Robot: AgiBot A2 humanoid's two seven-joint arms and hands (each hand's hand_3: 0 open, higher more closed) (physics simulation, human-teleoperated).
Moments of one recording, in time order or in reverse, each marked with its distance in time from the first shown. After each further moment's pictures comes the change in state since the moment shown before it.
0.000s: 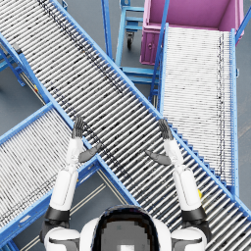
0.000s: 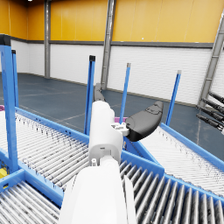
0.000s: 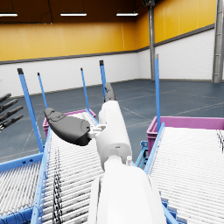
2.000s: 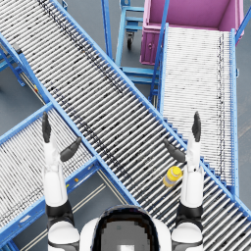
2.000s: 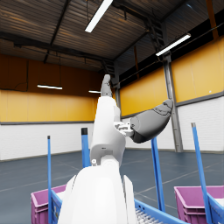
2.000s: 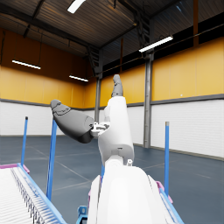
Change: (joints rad) left arm 0.182 0.105 -0.315 -0.133 0.423 -0.101 -0.101; right arm 0.140 -0.131 -0.271 0.121 0.379 -0.100 0.101
